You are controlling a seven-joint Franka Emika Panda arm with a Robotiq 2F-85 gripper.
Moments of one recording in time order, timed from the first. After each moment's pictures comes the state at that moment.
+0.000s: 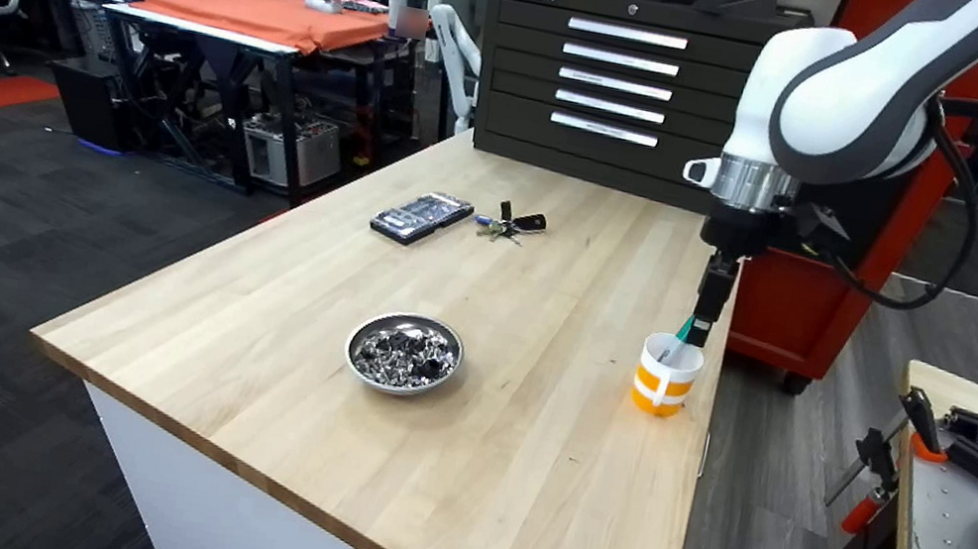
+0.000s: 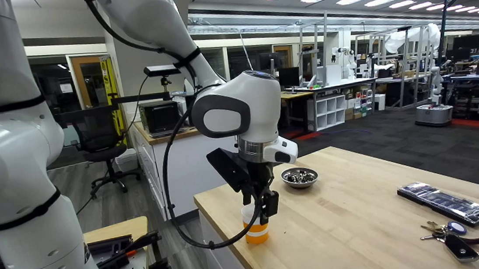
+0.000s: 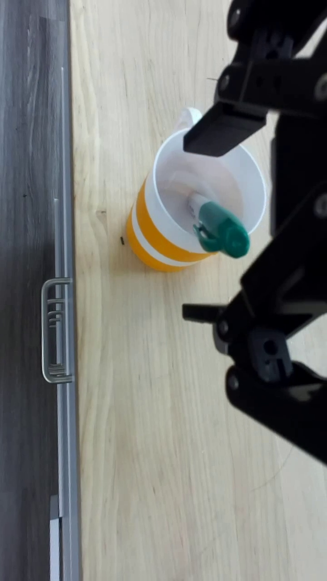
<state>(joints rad) -0.02 0.05 -0.04 -2.61 0.32 2.58 -0.46</state>
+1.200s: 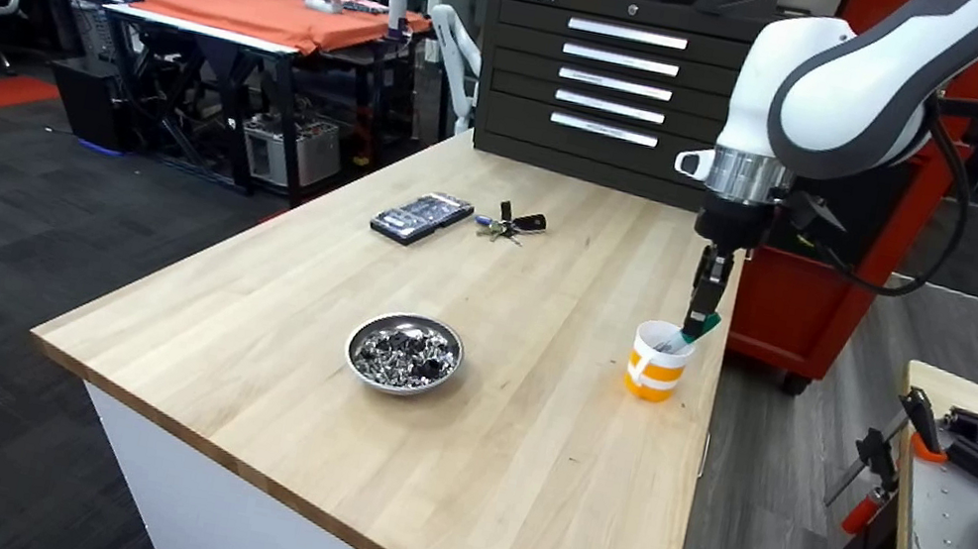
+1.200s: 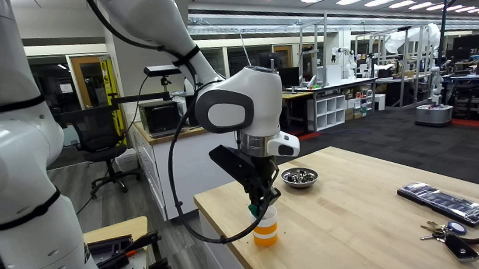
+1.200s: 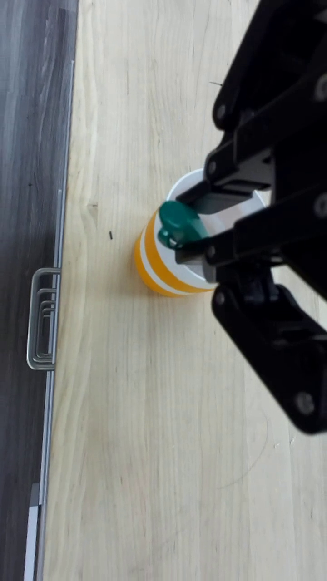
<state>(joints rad) -0.02 0.04 -0.03 -2.59 0.26 2.57 -0.47</state>
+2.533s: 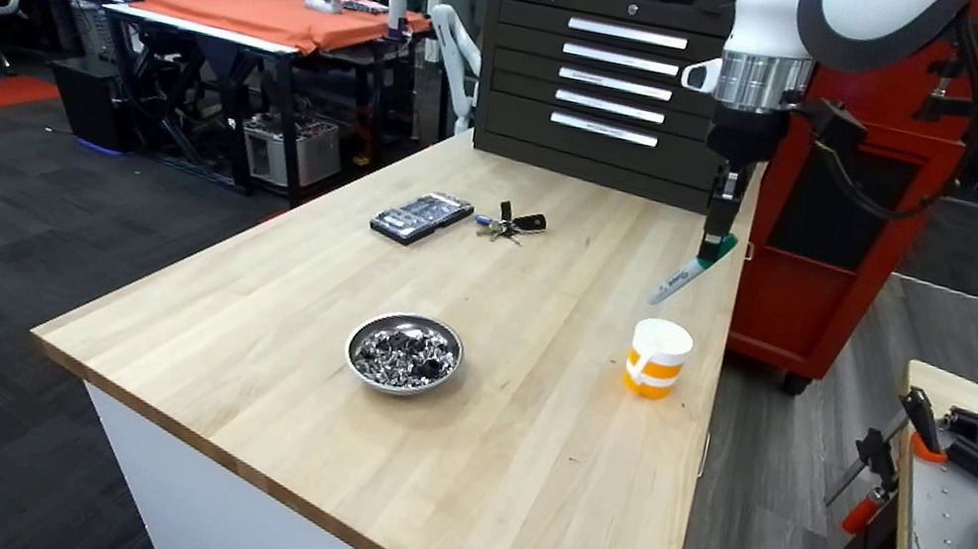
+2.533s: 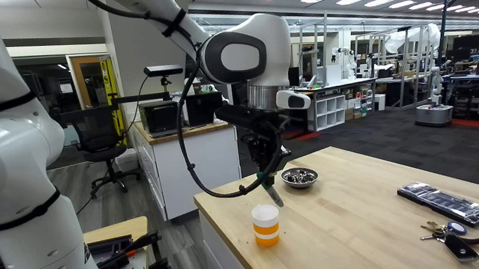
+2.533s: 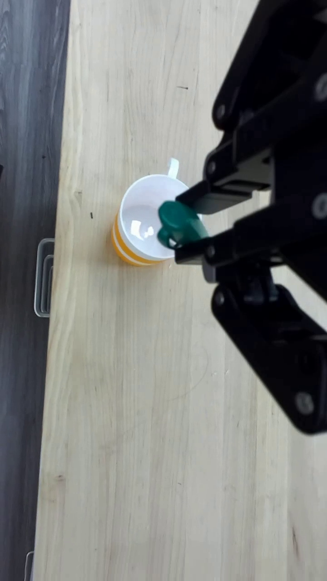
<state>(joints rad) -0.03 -0.10 -0.06 -2.45 0.03 2.28 -0.30</state>
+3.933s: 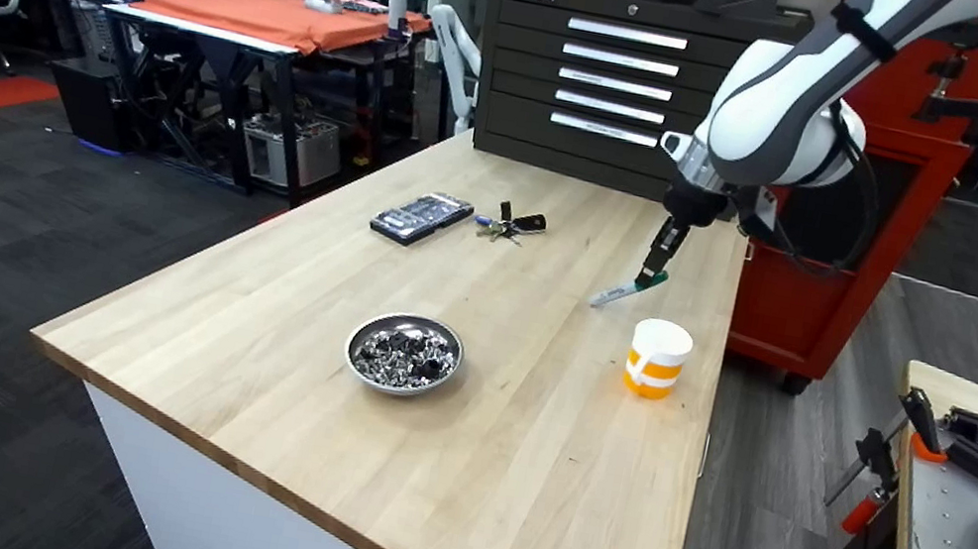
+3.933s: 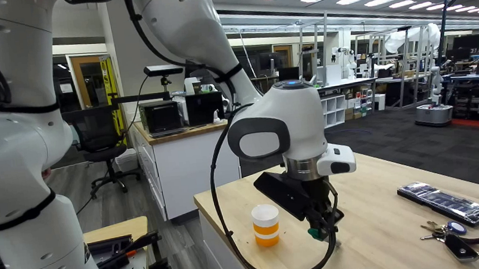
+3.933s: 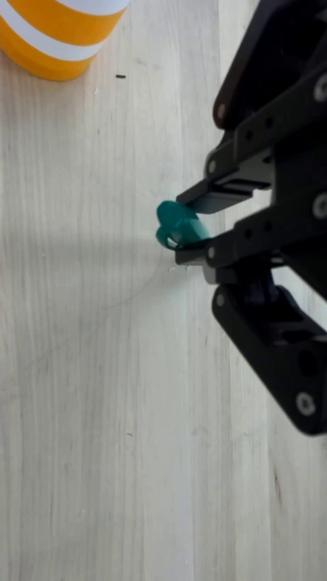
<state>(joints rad) -0.19 0.29 -0.02 -2.41 0.34 2.88 -0.65</state>
